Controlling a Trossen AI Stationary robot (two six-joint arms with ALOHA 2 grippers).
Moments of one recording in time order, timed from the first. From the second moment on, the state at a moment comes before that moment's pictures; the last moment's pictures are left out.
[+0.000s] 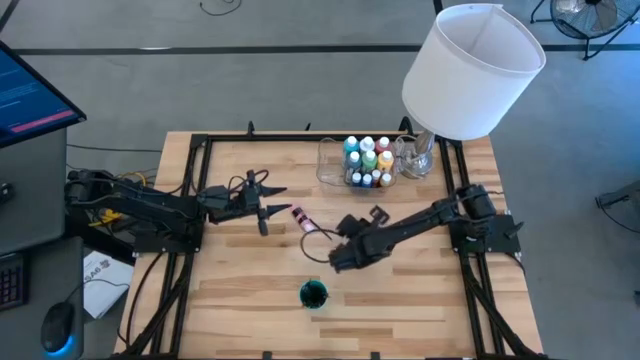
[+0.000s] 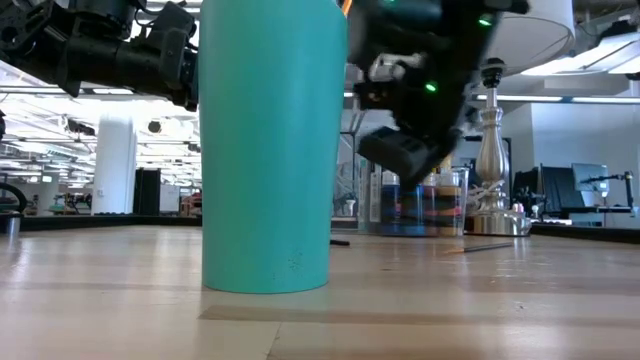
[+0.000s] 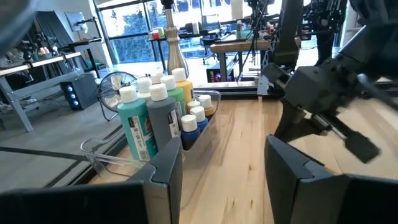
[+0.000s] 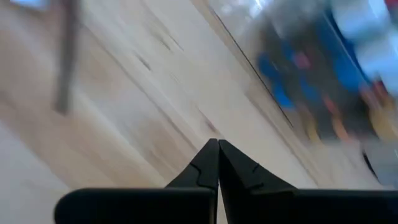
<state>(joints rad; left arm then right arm) 0.02 1.10 0.25 0.81 -0.30 0.12 0.28 2.00 1.37 -0.97 0.72 0.93</state>
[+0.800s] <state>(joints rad) 0.02 1.10 0.25 0.81 -0.27 0.09 0.46 1.72 0.86 -0.86 0.56 1.59</state>
